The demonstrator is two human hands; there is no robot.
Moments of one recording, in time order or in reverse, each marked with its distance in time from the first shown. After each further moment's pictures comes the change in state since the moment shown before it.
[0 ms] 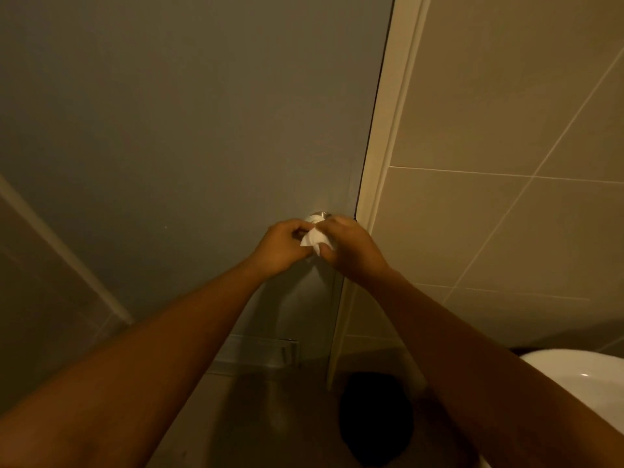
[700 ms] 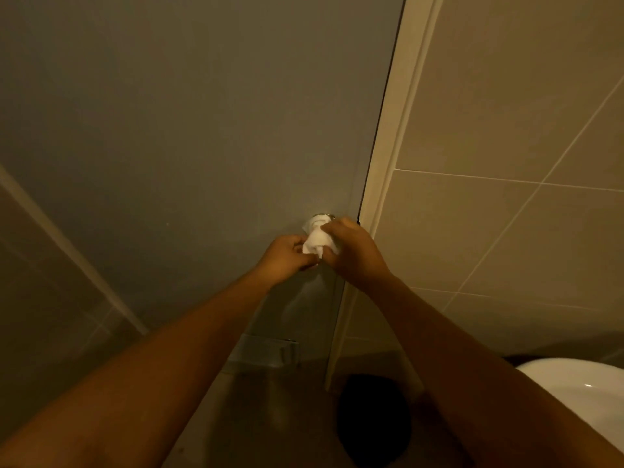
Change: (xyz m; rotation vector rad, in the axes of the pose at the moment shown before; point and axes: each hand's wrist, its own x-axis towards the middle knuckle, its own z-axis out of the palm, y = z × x) left_hand -0.010 -0.006 0.015 -0.158 -0.026 -0.253; right_hand -0.003 0.006 0.006 0.055 0.029 0.084
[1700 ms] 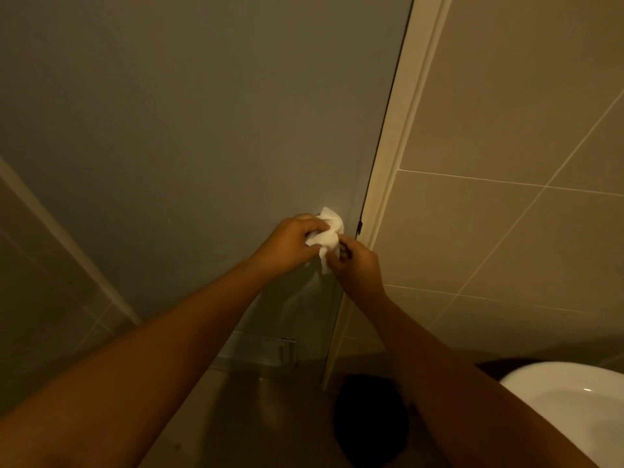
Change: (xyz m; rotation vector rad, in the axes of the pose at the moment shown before) left_hand 0.006 0.018 -0.014 0.394 0.038 0.514; right_hand -0.027 0.001 0.026 0.393 0.159 0.270
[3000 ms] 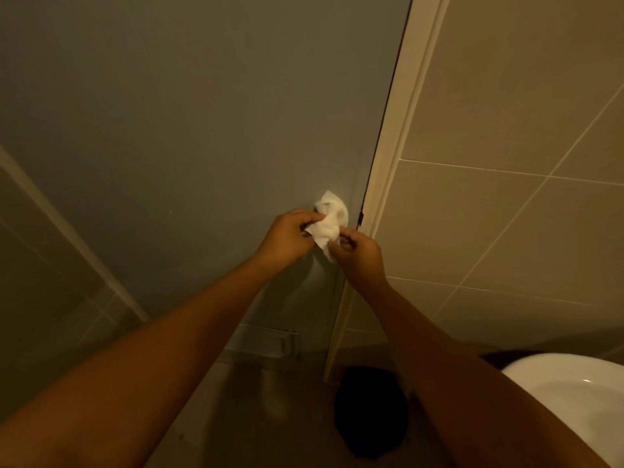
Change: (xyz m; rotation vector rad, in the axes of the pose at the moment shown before) left_hand -0.009 0.006 0.008 -0.160 0.099 -0.213; right_hand 0.001 -0.008 -0.005 0.143 -0.030 0.147
